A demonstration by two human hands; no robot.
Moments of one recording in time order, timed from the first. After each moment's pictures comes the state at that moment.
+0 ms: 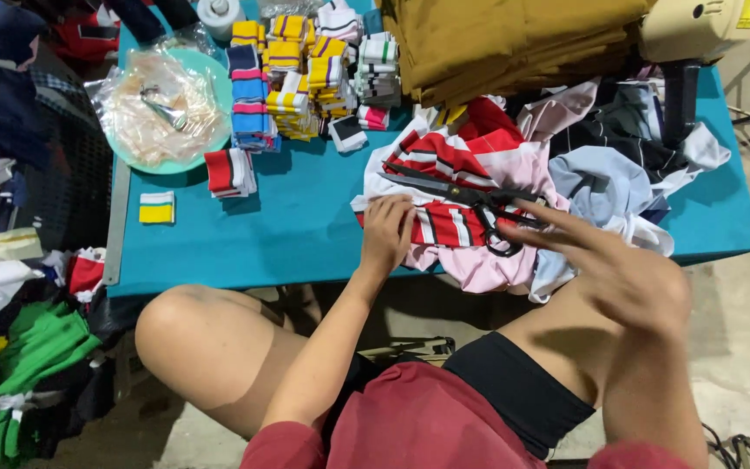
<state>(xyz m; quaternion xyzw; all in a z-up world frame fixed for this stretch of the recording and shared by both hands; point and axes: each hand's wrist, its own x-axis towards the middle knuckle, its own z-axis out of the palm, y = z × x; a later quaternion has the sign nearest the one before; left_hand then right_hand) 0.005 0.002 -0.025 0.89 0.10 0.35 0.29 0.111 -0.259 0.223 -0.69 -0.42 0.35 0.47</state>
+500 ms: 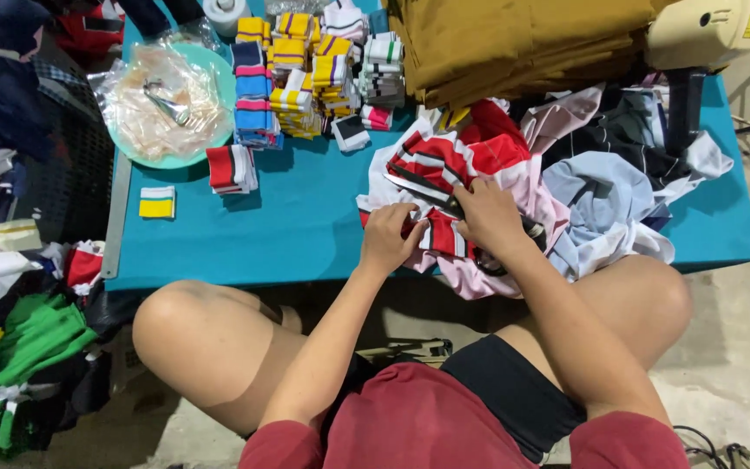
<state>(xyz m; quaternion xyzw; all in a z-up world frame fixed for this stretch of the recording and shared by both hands) 0.001 0.006 -0.040 0.90 0.09 0.30 0.29 0.159 -0.154 0.018 -0.88 -0.47 0.06 -0.01</state>
